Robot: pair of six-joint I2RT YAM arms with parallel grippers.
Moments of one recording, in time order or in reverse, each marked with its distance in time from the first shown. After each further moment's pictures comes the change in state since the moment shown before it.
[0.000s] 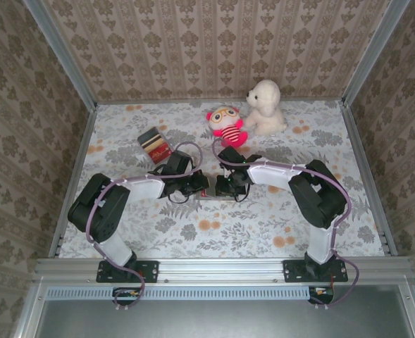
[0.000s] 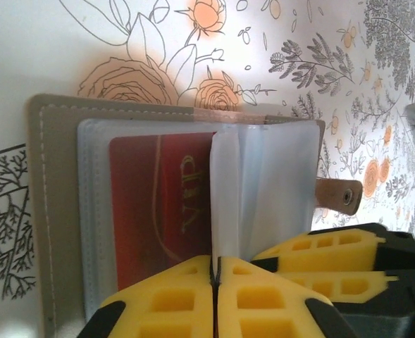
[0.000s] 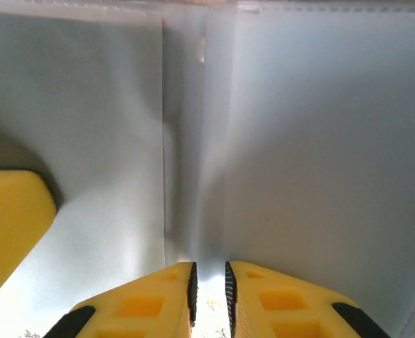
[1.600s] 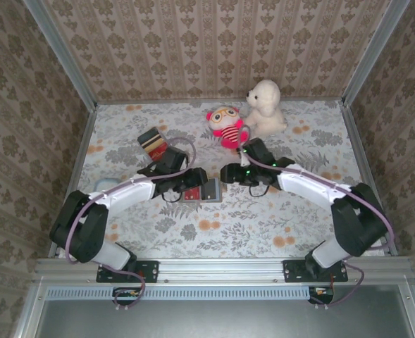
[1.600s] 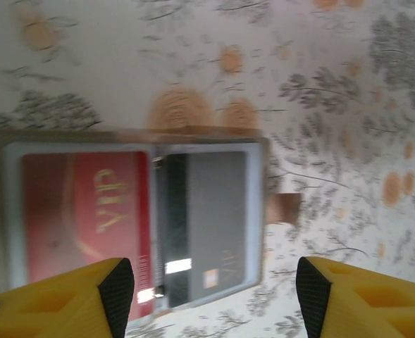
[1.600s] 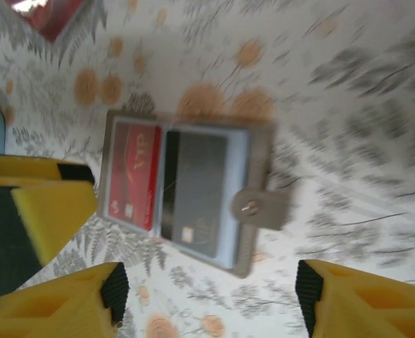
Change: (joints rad) left arm -0.006 -0.195 0.027 -0.258 -0.186 0.053; right arm -0.054 -0.311 -0.173 0.164 -0.019 -0.020
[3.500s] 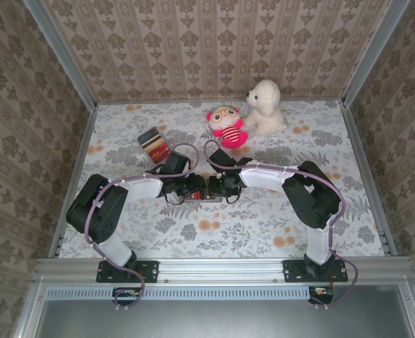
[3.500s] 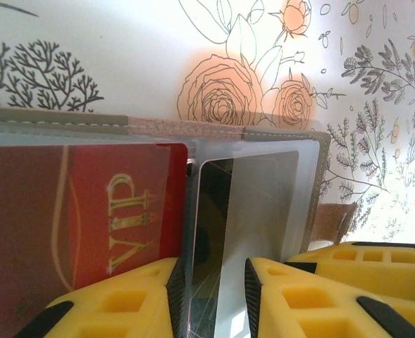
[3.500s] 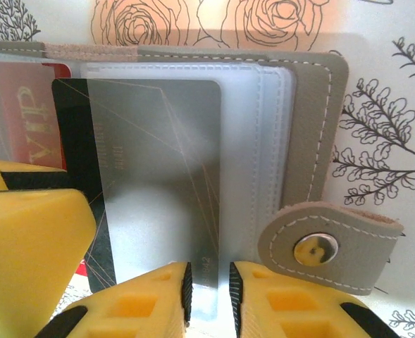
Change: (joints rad) left arm 0.027 0.186 -0.031 0.171 0.123 -0.045; right arm 0.135 0.358 0.222 -0.132 0.116 0.103
